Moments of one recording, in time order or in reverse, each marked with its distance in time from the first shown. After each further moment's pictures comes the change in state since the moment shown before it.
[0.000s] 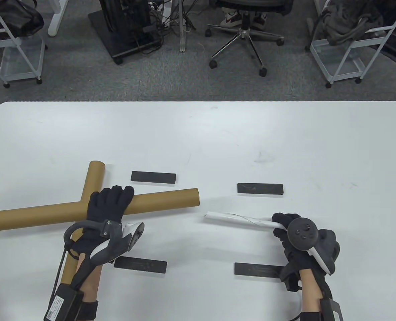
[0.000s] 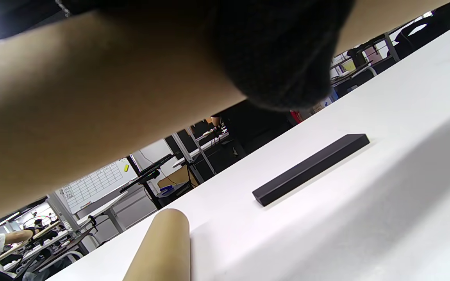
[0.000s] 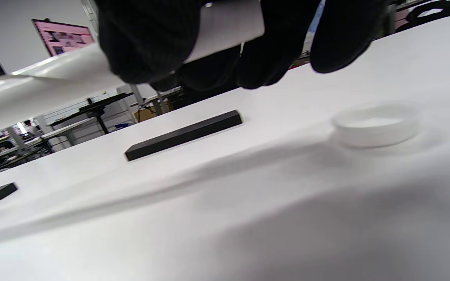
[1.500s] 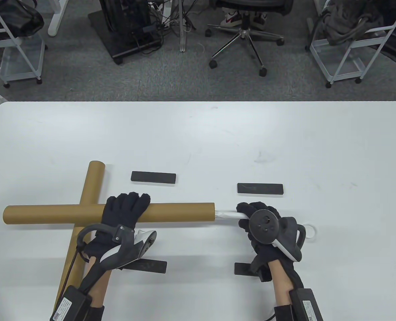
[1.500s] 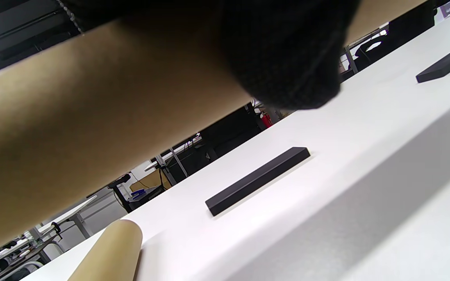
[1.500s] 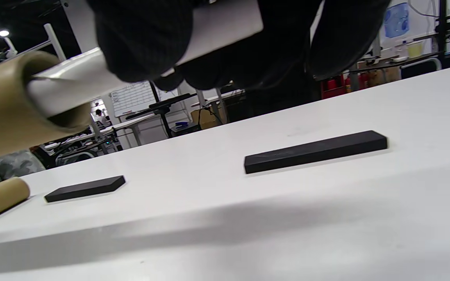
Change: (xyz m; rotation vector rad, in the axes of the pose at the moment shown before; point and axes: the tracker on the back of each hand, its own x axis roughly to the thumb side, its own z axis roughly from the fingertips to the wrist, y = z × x) left_hand 0.028 0.010 0.005 0.012 -0.101 0.041; right_hand 0.118 0.007 0.002 0.016 -0.284 0.058
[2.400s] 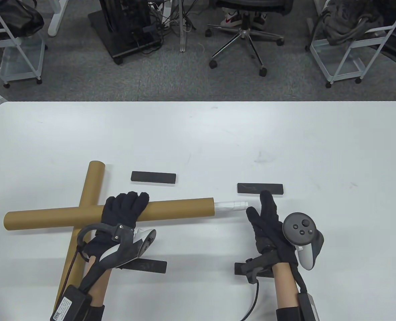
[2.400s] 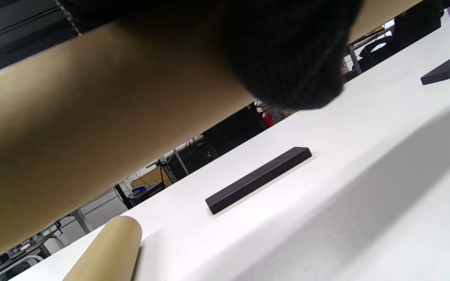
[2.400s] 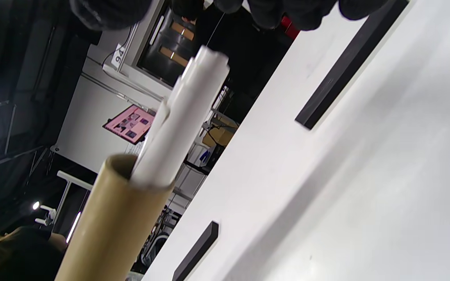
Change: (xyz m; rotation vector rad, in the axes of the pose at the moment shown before) left_hand -0.003 0.001 0.000 -0.012 0.014 0.016; right_hand -0.041 0.020 0.010 -0.006 0.119 -0.761
